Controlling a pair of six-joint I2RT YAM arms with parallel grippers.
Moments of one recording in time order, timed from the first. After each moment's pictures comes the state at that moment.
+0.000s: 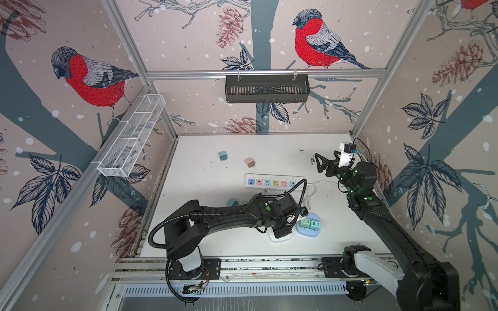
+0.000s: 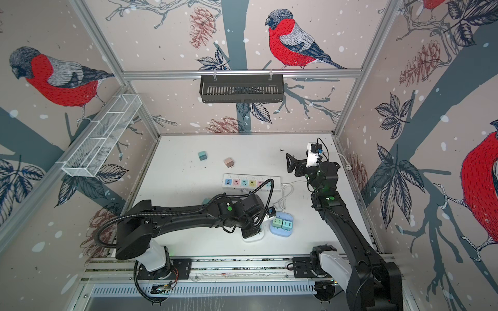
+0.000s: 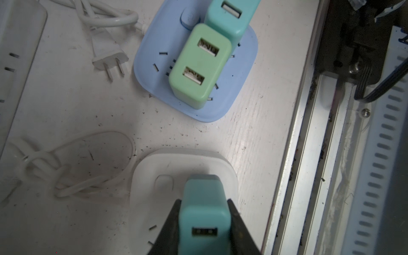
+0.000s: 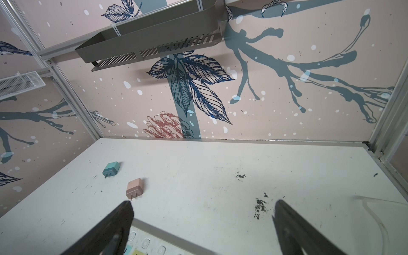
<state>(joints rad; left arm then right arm) -1.19 1.68 1.13 -0.55 0.12 0.11 0.11 1.02 0.62 0.31 -0.28 0.16</state>
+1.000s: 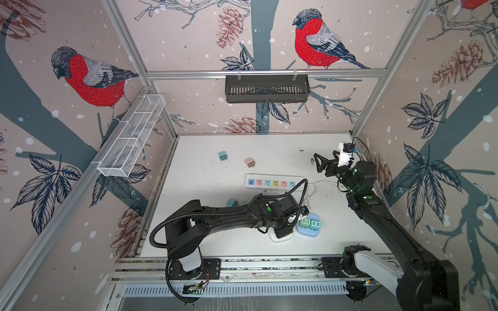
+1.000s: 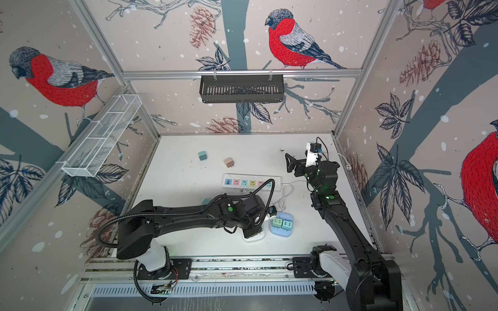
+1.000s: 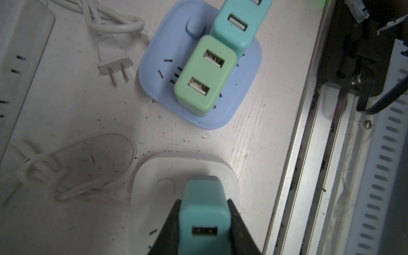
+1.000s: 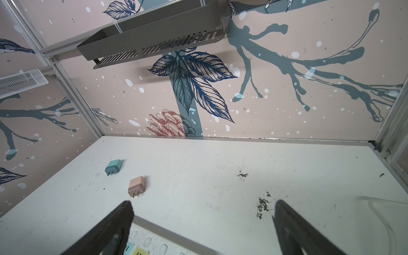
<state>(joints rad) -1.19 1.68 1.13 -0.54 0.10 0.08 0.11 1.03 0.63 0.31 -0.30 0.16</state>
